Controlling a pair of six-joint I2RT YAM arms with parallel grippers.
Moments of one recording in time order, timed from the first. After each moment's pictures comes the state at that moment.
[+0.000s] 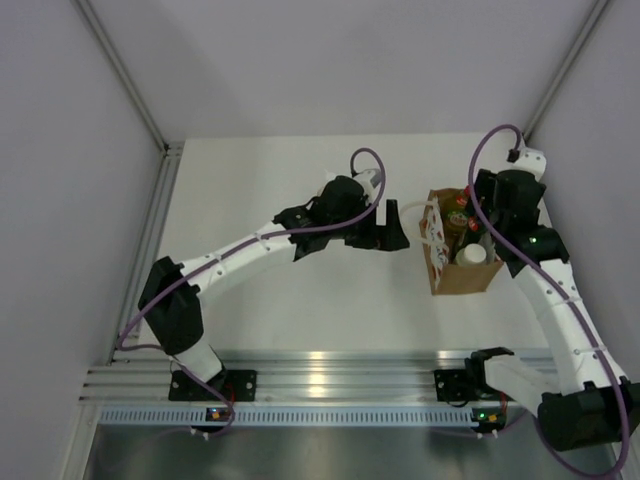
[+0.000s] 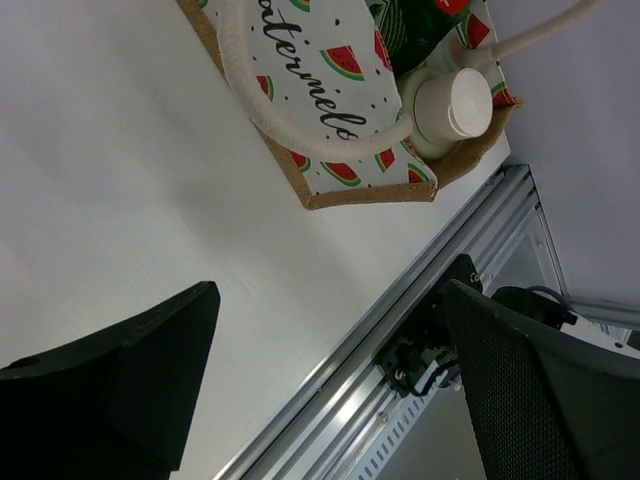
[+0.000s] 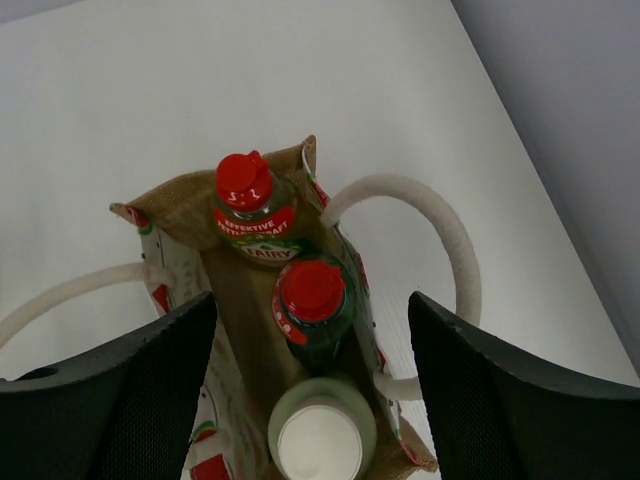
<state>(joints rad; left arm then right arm) -0.88 1.64 1.40 -0.31 0.20 -0.68 0.16 1.01 1.07 -0.53 0.42 0.24</state>
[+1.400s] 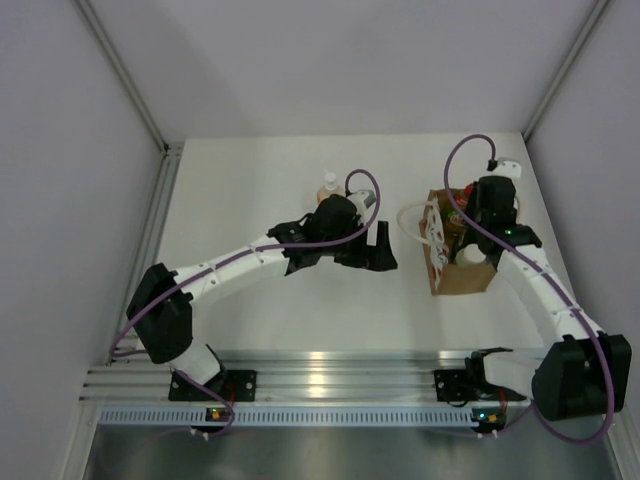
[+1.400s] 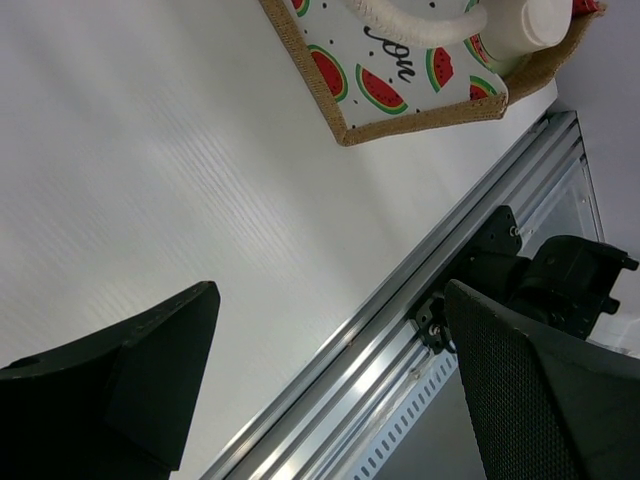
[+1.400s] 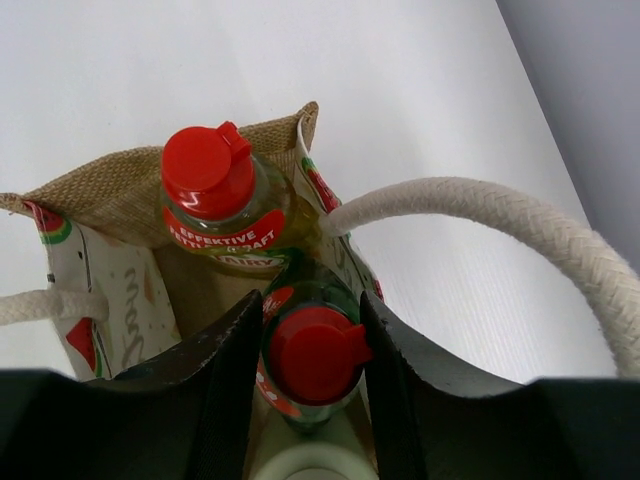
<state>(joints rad) -0.90 1.58 1.25 -0.30 0.21 -0.65 0.12 1.17 0.91 -0.31 0.41 0.17</state>
